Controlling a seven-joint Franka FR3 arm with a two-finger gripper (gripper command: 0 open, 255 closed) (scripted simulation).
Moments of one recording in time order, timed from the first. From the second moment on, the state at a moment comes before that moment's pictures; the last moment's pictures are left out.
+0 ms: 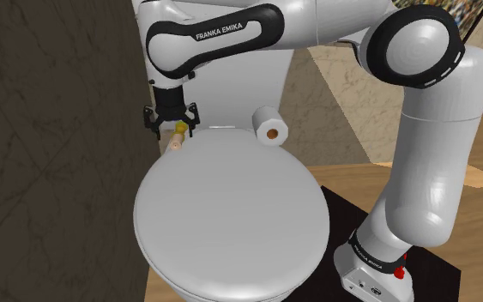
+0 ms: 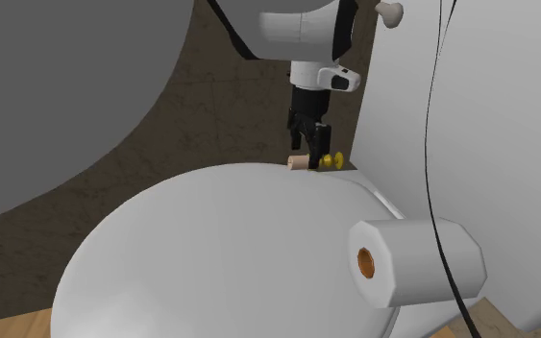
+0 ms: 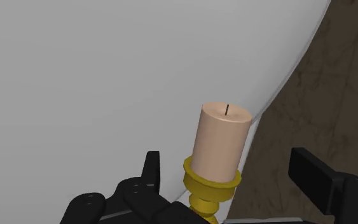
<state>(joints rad) 0.12 0.32 0.34 -1.61 -0.09 1.87 1.00</state>
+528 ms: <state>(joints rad) 0.12 0.33 0.34 -1.63 -0.10 1.90 1.01</state>
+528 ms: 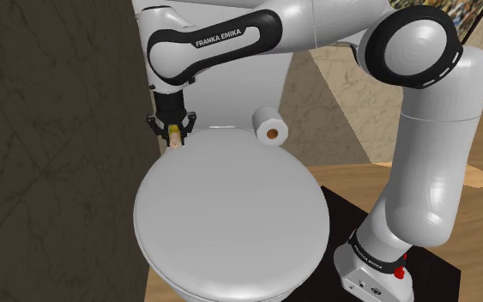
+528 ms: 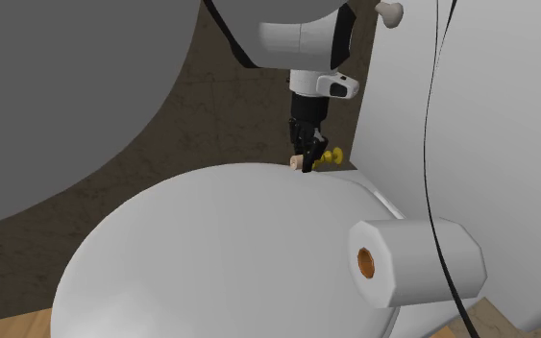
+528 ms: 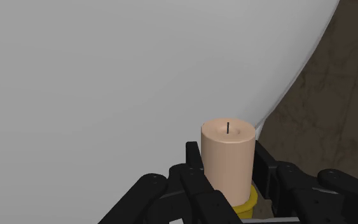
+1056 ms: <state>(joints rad) 0.12 0.32 0.34 -1.61 -0.09 1.87 1.00</state>
